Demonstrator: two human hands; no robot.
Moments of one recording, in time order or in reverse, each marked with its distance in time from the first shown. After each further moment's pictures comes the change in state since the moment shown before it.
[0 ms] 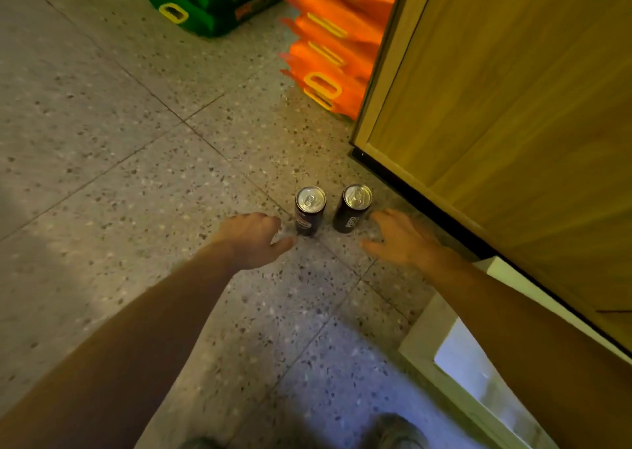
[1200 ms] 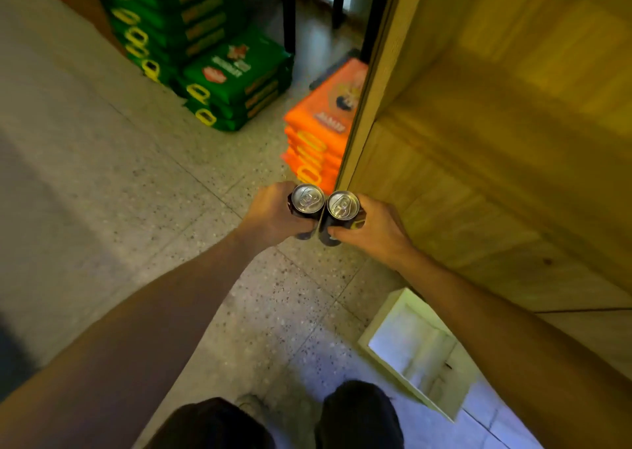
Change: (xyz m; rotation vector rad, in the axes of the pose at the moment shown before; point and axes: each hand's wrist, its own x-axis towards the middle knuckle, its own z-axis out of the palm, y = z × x) left_hand -0.121 0.078 -0.401 -0.803 0.244 -0.042; right_hand -0.175 -0.114 -0.345 0.646 0.317 -0.062
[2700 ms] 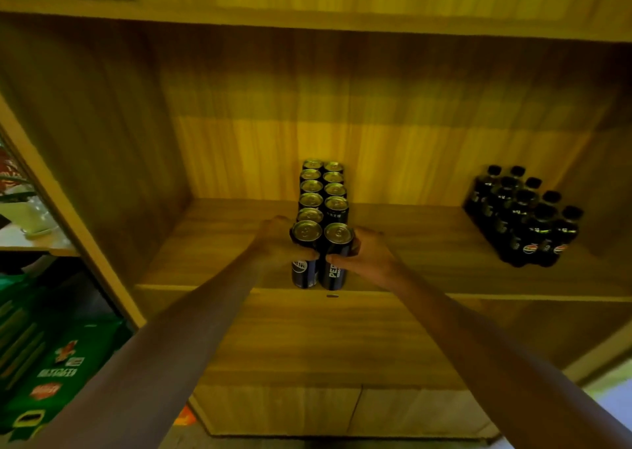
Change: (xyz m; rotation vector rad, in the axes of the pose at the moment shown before) left_hand -0.029 0.715 -0.080 -0.006 -0.437 0.572; right_hand -0.231 -0.193 -0.614 0.222 0.629 0.102
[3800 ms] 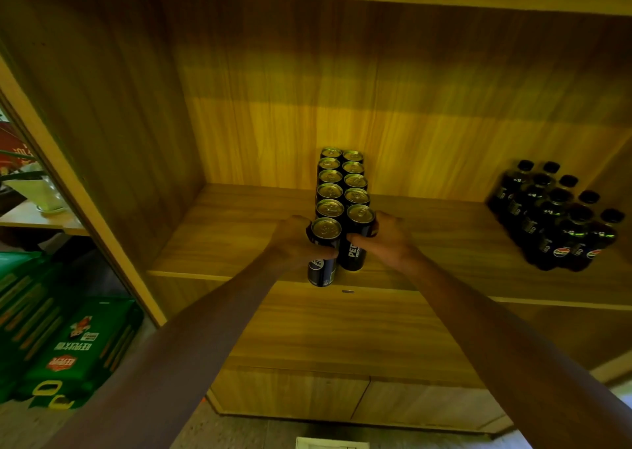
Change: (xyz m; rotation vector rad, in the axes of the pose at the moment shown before) left_hand -0.005 -0.009 0.011 -0.093 0.065 -0.021; right_hand 0.042 0.017 0.004 -0.106 0.097 0.115
